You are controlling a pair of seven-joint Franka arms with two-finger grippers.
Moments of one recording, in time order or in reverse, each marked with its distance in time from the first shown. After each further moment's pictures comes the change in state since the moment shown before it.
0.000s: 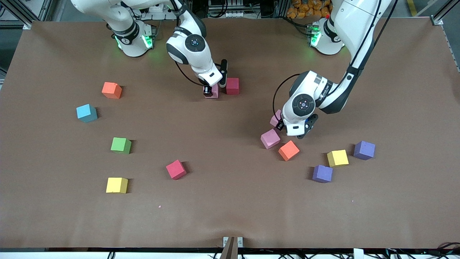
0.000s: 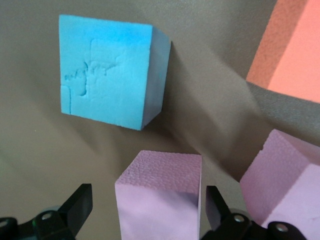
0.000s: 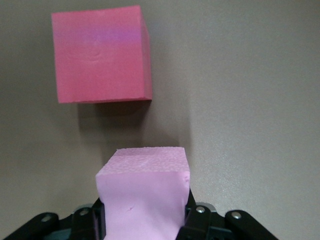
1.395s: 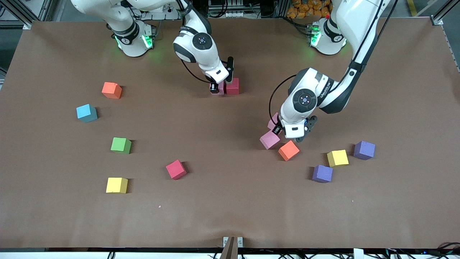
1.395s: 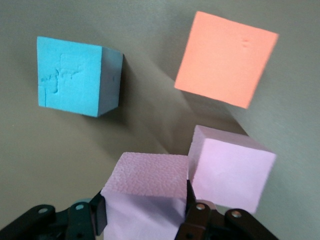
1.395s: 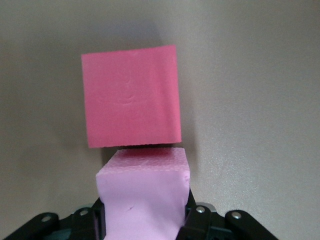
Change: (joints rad) left arm -0.010 -0.034 -0.012 0.103 0.000 -0.018 -0.008; right arm 0.035 0.055 0.023 0.040 -0.001 0.021 0.076
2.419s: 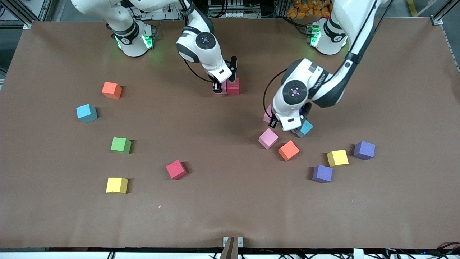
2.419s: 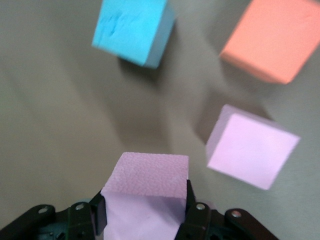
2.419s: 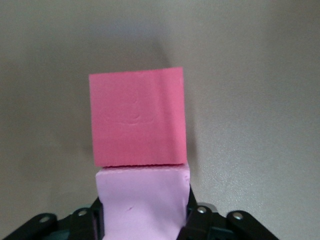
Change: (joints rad) left arm -0.002 -0.033 -0.074 -0.012 0.002 -0.099 -0.344; right arm 0.017 0.022 0.000 0.030 0.000 0.001 0.025
